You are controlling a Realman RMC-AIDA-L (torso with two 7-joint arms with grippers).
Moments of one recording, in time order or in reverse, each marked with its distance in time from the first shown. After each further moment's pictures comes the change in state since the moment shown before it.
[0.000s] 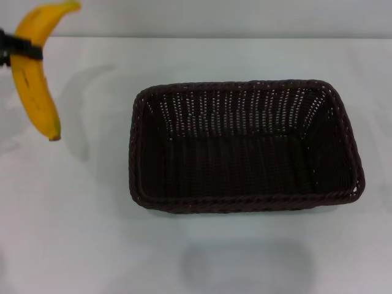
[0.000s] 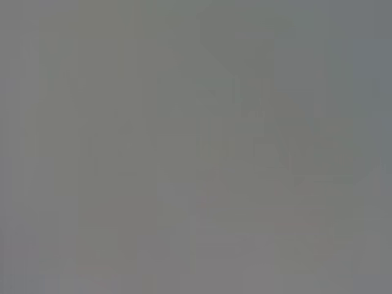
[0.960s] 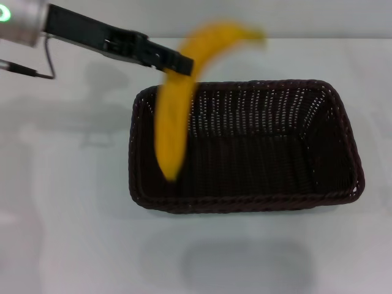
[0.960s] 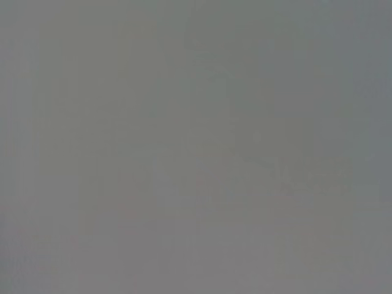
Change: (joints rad) left arm -0.206 -0.066 0.193 -0.206 -0.264 -0.119 0.238; right arm -0.007 0.001 -0.007 0.006 0.014 0.016 0.016
